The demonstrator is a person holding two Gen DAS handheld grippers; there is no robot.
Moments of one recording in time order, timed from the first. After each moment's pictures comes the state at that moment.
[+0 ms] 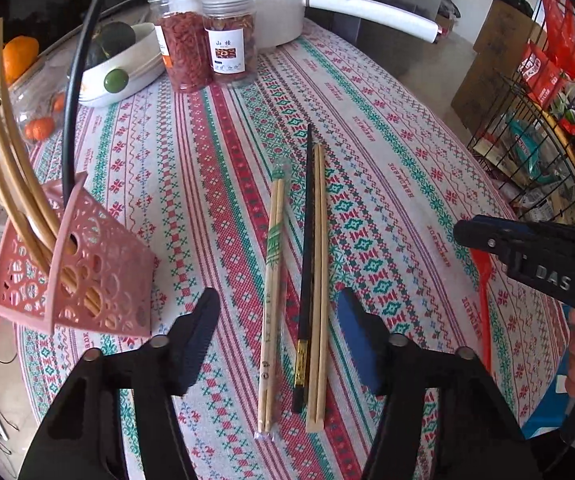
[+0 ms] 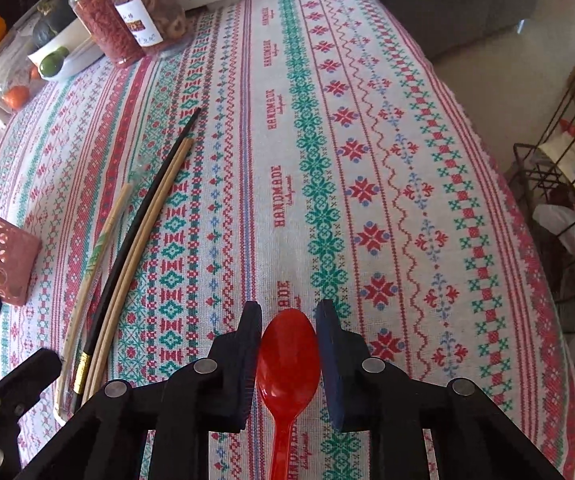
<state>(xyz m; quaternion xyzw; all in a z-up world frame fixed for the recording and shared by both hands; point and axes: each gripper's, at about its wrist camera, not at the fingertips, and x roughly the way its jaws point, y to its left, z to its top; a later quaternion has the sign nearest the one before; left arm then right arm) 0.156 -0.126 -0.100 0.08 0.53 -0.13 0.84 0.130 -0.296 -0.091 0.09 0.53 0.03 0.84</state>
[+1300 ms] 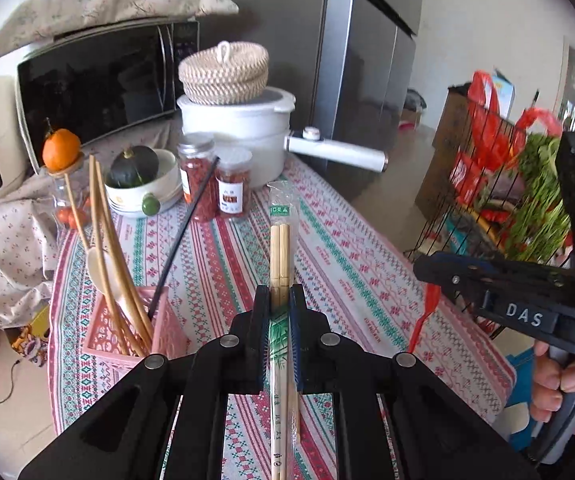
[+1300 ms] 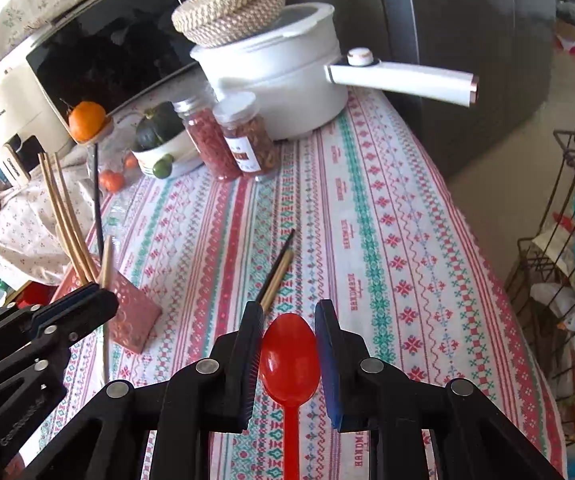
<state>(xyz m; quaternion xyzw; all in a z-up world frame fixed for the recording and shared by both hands) 0.087 -0.088 0.024 0.01 0.34 -0.17 0.93 0.075 -0.262 0.014 0.10 0.37 0.07 0.92</state>
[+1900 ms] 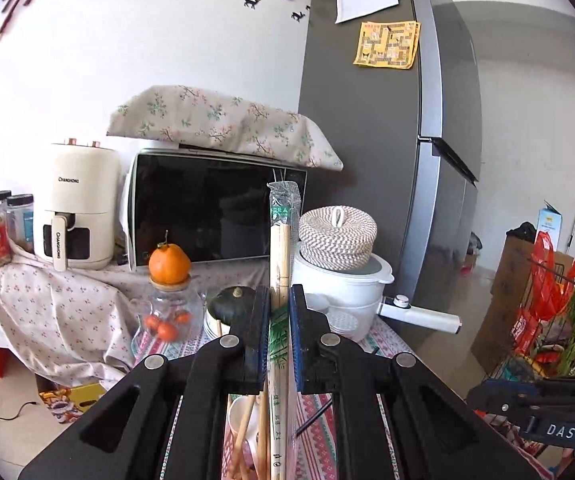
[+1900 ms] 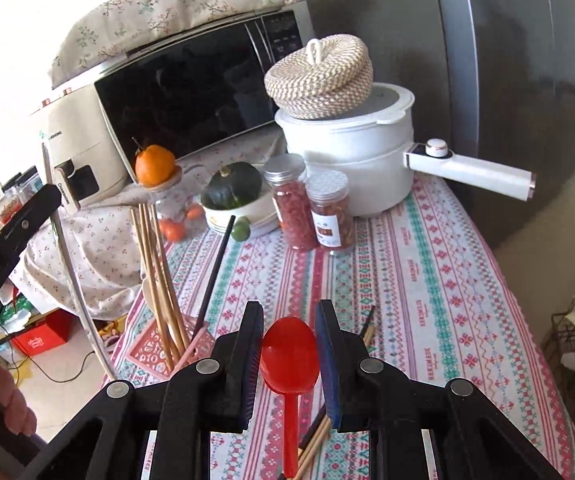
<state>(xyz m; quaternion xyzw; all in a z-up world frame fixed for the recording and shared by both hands) 0.096 0.010 0.069 -0.05 0.09 -0.05 0.99 0.081 -0.184 0.053 0.07 0.30 0.10 0.95</state>
